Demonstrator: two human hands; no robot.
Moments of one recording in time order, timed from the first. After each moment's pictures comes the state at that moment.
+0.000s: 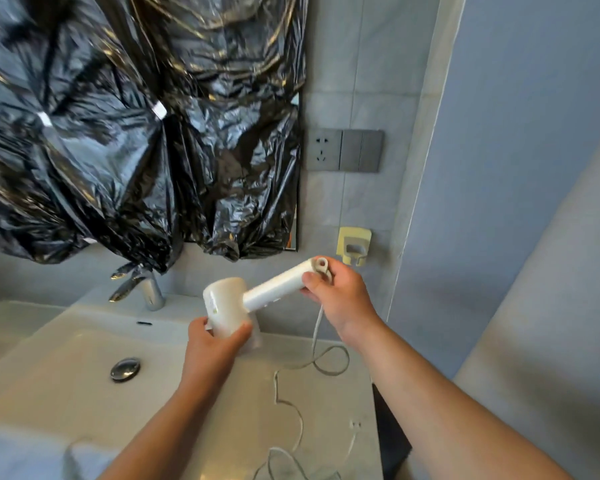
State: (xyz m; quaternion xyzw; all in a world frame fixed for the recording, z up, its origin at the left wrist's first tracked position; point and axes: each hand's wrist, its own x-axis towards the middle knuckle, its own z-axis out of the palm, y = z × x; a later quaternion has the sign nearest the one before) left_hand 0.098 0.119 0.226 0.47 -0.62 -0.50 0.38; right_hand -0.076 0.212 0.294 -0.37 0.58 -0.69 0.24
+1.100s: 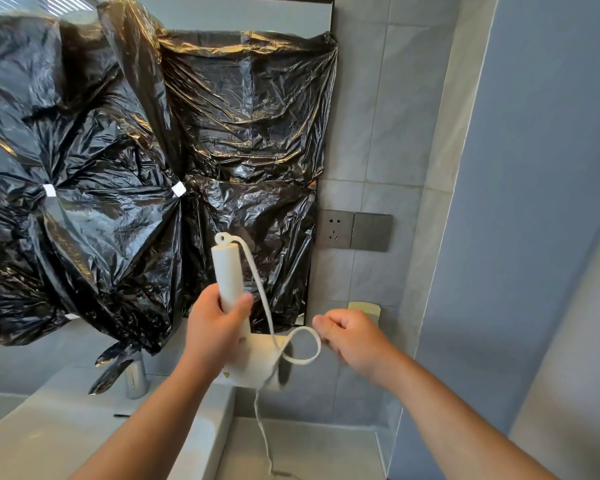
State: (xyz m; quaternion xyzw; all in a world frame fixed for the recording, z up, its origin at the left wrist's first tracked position) left_hand 0.078 0.018 0.357 0.30 -0.69 -0.45 0.49; right_hand -0.075 0.168 0.367 -0.48 0.72 -0.47 0.15
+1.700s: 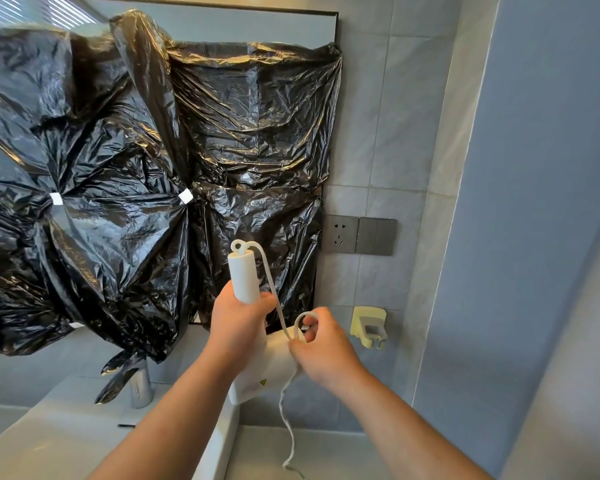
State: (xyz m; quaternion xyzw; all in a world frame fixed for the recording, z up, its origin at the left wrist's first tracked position) left_hand 0.068 0.023 0.378 0.27 -0.63 -0.57 0.46; right_hand -0.023 0.132 0.359 -0.38 0.79 -0.48 0.11
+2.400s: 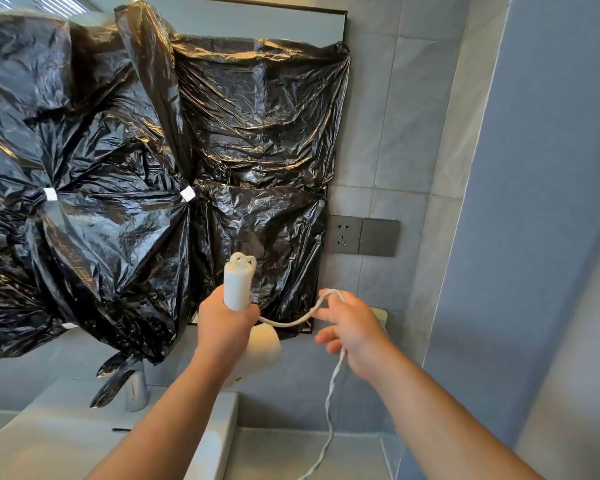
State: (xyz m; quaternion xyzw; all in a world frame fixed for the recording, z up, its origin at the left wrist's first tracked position) left_hand 0.077 -0.007 0.361 0.31 -0.65 -0.49 0.49; right_hand -0.044 0.124 0.385 -0.26 0.66 -0.65 0.25
